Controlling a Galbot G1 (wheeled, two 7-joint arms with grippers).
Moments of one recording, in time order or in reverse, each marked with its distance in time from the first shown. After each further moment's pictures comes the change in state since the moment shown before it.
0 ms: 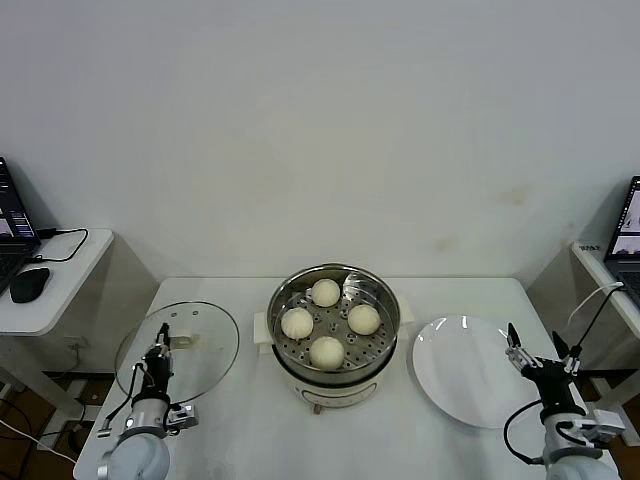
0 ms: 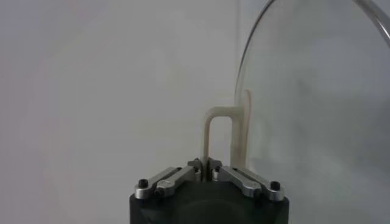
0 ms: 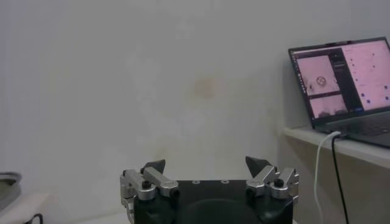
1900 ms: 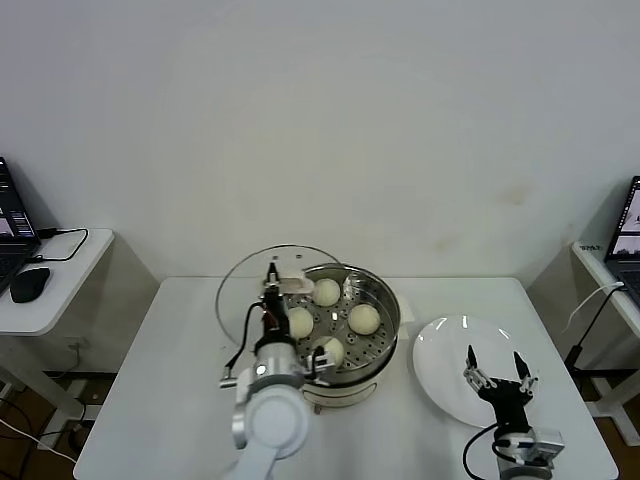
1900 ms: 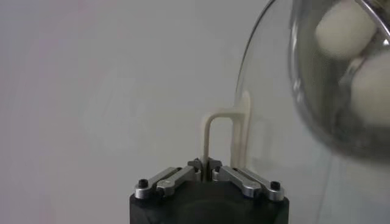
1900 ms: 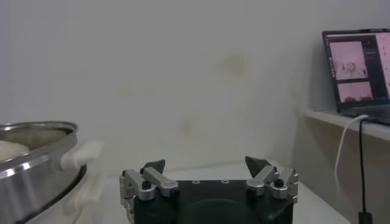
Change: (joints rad) left arm -0.248 -0.202 0.609 -0.312 0.407 0.463 0.535; right arm -0.046 0.229 -0.096 0.065 -0.326 -0.031 0.025
